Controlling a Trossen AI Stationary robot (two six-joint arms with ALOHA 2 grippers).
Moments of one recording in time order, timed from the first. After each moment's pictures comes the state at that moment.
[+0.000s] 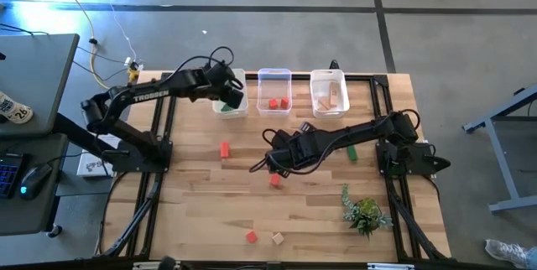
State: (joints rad) left arm 0.65 1.44 1.07 -0.71 -0.29 -0.48; right arm 0.22 1.95 1.82 -1.29 0.48 0.76
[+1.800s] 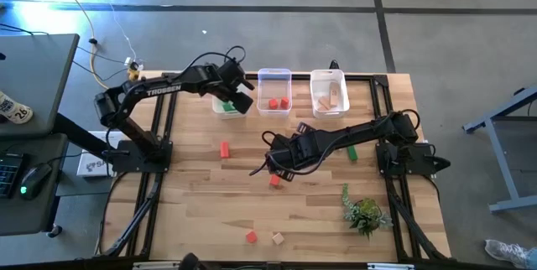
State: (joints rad) left arm 0.65 1.57 1.19 -0.71 -0.03 -0.34; right arm 0.22 1.95 1.82 -1.29 0.41 0.63
